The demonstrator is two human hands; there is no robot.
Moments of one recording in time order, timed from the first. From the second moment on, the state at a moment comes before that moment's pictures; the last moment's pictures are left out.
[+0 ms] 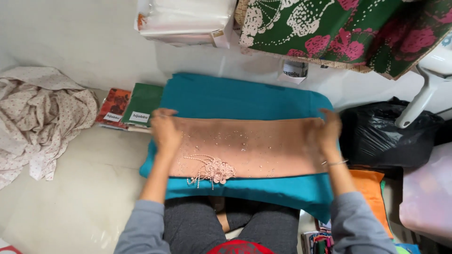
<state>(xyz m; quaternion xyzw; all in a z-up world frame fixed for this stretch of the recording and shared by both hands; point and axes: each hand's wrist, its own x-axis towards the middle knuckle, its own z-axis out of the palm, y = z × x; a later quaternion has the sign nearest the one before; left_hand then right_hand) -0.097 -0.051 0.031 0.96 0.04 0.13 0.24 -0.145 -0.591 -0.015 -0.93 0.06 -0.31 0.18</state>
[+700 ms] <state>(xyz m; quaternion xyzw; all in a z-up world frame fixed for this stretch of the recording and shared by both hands) -0.154 -0.138 -0.028 0.96 -0.22 0.07 0.13 -0.196 -0.628 -0.071 -0.97 0.03 -0.21 -0.13</state>
